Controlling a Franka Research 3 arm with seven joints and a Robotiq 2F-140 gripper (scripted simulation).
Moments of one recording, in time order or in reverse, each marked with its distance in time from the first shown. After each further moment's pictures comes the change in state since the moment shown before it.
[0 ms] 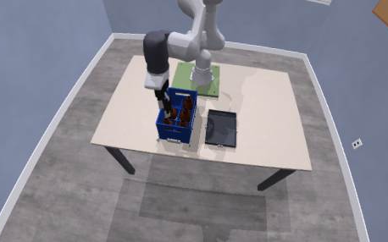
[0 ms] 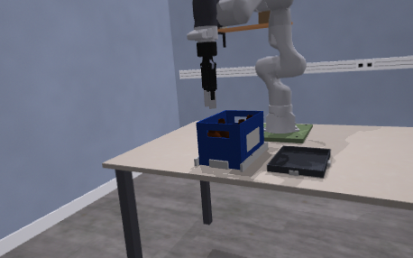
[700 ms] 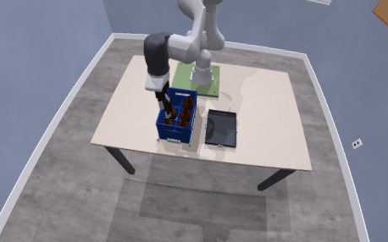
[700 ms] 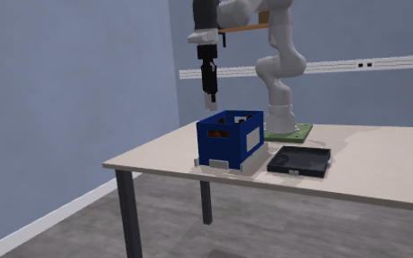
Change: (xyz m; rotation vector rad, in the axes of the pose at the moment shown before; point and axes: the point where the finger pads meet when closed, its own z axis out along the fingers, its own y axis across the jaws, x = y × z) arm -0.003 0.001 0.009 -0.005 -0.008 -0.001
